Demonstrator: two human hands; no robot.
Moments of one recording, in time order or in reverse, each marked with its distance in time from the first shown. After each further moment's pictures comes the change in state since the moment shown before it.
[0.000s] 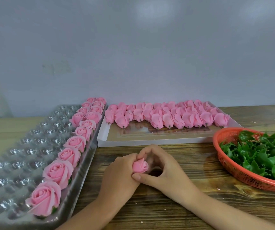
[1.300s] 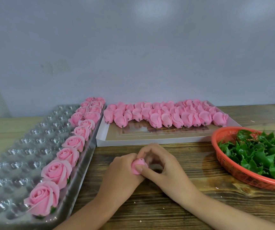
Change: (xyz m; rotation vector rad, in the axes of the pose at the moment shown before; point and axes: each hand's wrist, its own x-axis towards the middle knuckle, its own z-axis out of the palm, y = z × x) left_hand 0.001 0.002 0.001 -0.087 -0.002 0.011; right_hand -0.001 0.001 0.000 -0.031 0.044 -0.063
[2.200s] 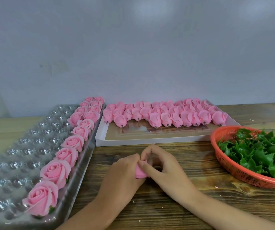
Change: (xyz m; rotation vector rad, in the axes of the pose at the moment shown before) left_hand -0.005 0.003 0.001 0.104 -0.029 0.145; right_hand -0.001 -0.001 0.000 -0.041 0.027 0.066
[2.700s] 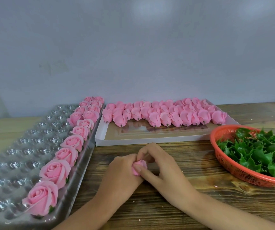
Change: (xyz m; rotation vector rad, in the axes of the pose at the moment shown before) left_hand 0.003 0.000 -0.001 -0.067 -0.006 -0.066; right_hand -0.003 -0.002 0.001 -0.185 -0.032 -0.156
